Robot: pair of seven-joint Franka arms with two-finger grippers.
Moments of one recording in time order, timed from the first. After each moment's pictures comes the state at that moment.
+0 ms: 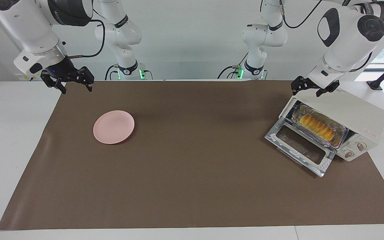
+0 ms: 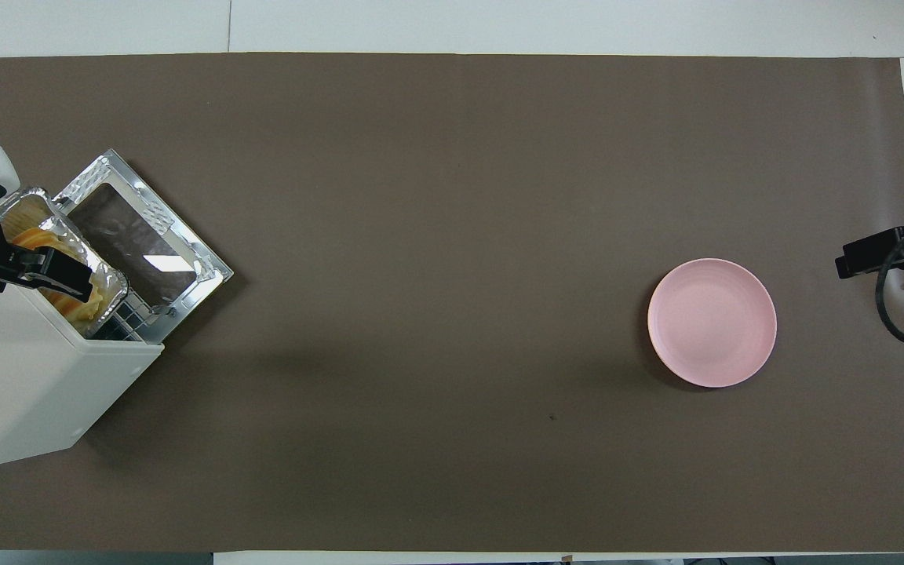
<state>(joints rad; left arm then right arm) -0.29 0.01 0.23 -1.67 0.05 1.48 0.13 -0.07 -0.03 0.00 -1.65 0.00 1.53 -0.15</state>
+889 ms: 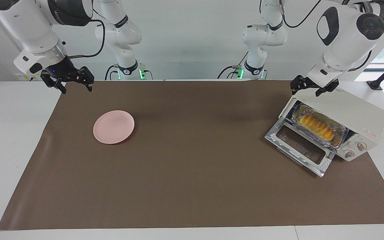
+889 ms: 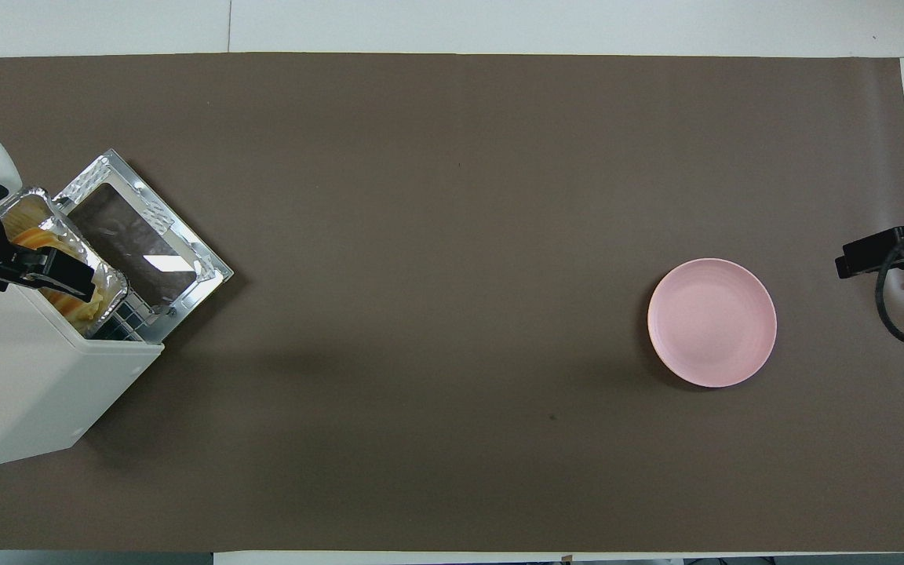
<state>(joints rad) -0.16 0.01 0.08 -1.67 0.05 1.48 0.13 -0.07 -0.03 0.00 -1.65 0.00 1.53 -0.15</state>
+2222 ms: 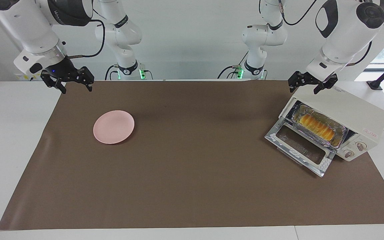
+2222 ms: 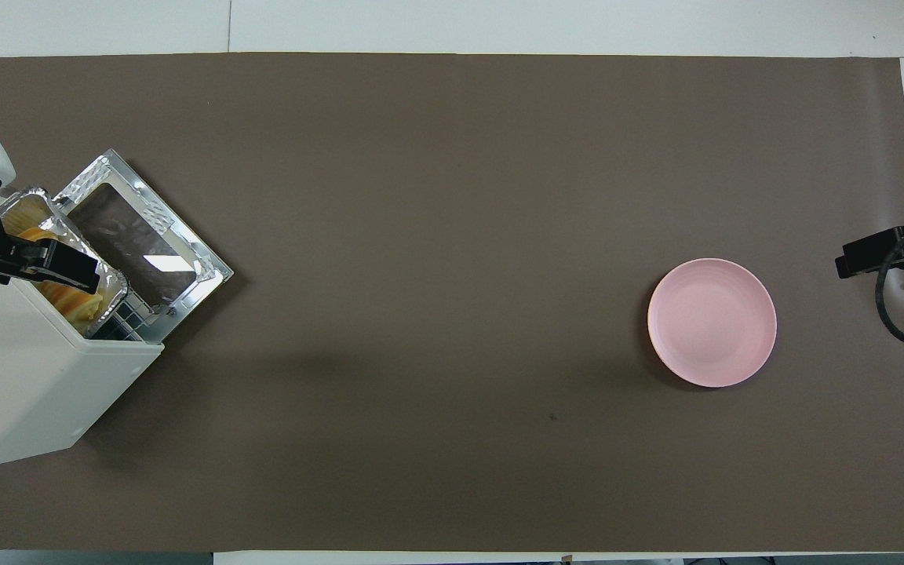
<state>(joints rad) -0.15 -0.01 0.06 -1.64 0.03 1.48 0.10 -0.07 -0.03 0.00 -1.65 0.00 1.53 -0.15</state>
